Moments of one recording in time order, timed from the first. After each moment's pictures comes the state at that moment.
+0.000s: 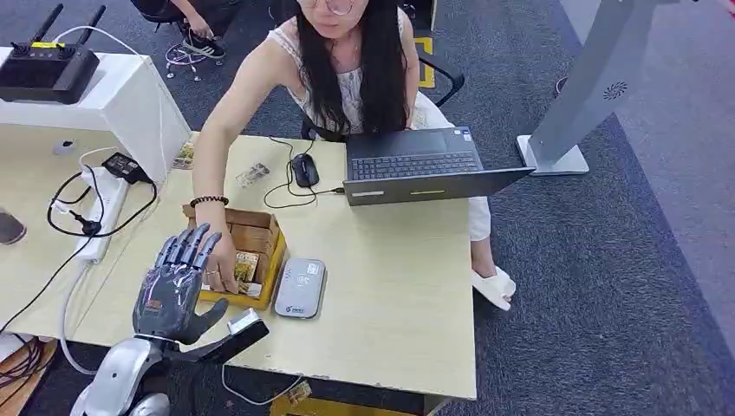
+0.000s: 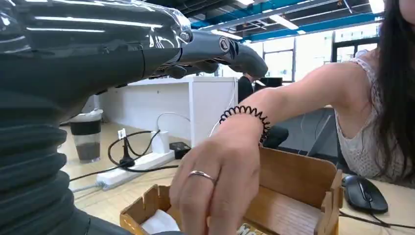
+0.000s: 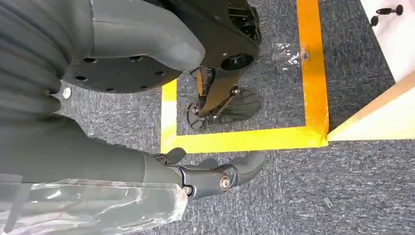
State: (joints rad) left arm 0.04 0.19 -0.27 -1.54 -1.26 0.06 0.00; right arm -0.05 0.20 -1.02 -0.25 0.86 0.00 -0.38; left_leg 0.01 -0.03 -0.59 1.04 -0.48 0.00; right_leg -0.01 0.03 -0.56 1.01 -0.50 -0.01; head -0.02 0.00
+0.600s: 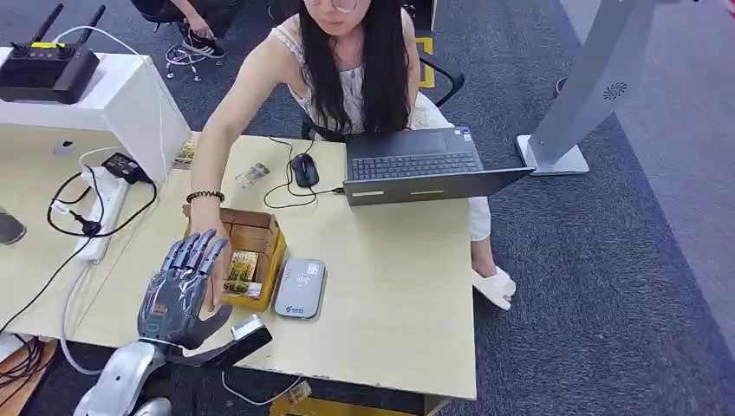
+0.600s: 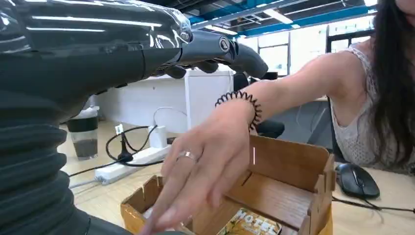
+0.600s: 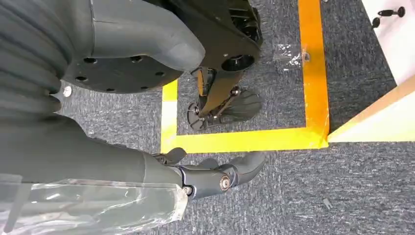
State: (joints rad) left arm 0.06 0.21 -0.30 -1.55 -1.25 0.05 0.00; right arm -0.06 0.20 -1.02 -0.25 0.87 0.00 -0.37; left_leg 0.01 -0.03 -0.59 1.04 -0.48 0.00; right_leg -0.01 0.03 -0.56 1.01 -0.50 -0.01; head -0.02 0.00
